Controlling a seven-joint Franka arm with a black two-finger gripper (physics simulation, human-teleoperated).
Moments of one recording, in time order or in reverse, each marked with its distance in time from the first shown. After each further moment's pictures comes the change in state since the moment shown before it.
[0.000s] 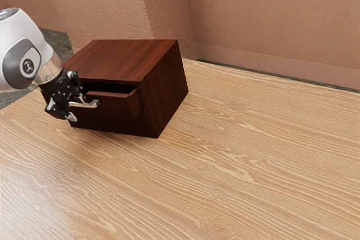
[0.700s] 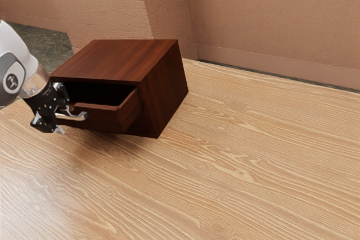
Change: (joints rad) arm 0.035 -0.160 -0.004 -0.193 -0.006 0.042 -0.004
